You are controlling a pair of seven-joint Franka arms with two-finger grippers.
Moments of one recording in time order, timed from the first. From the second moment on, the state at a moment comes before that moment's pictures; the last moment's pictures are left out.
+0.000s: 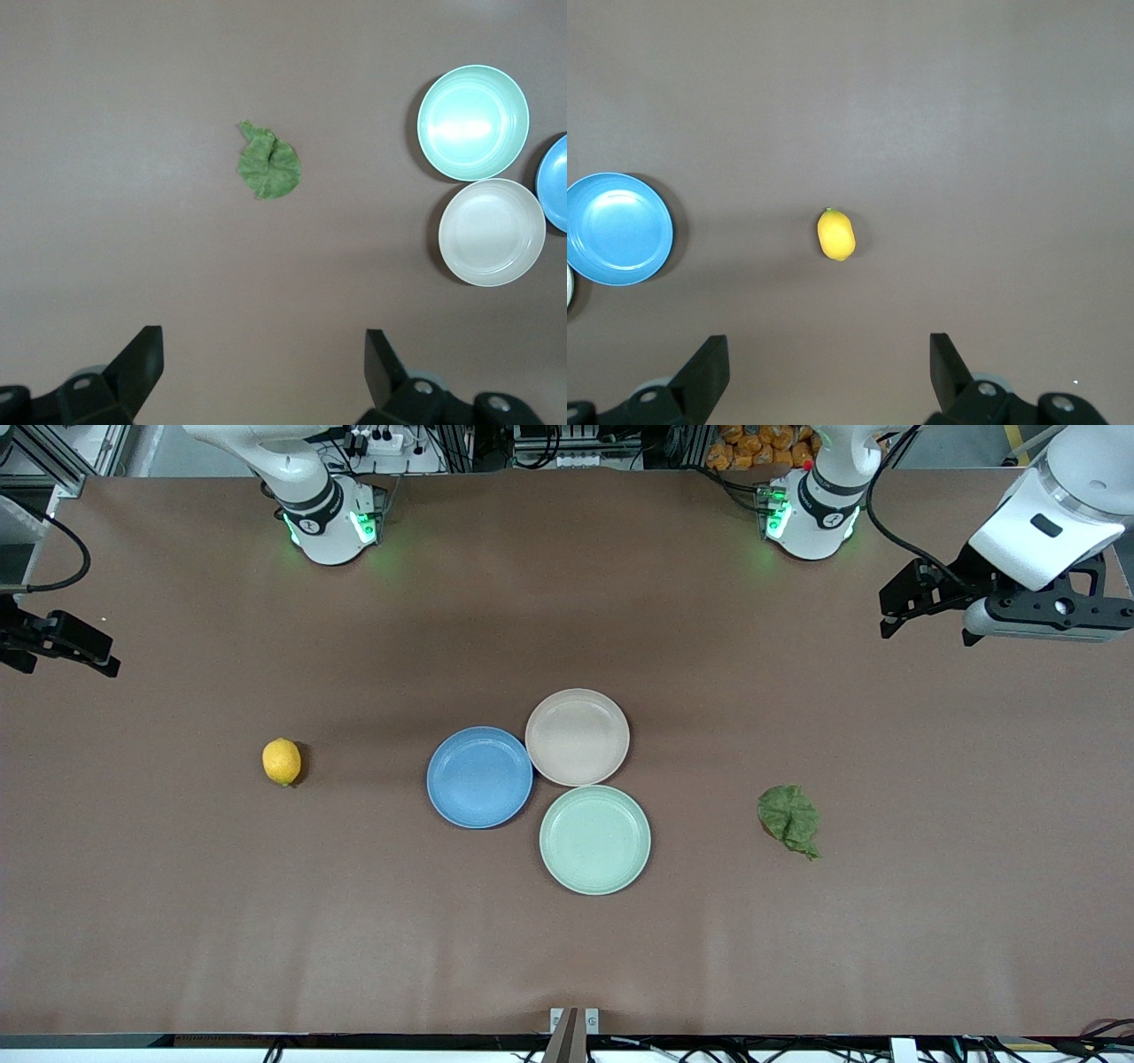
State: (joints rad) left arm 0.04 -0.06 -0.26 -1.59 -0.05 1.59 -0.13; right arm 0.09 0.05 -0.12 -1.46 -0.03 1.50 0.01
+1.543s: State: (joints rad) left arm 0.03 0.05 -0.27 -1.59 -0.05 1.64 -0.13; right arm 0.09 0.05 -0.12 -1.47 -0.03 1.51 0.01
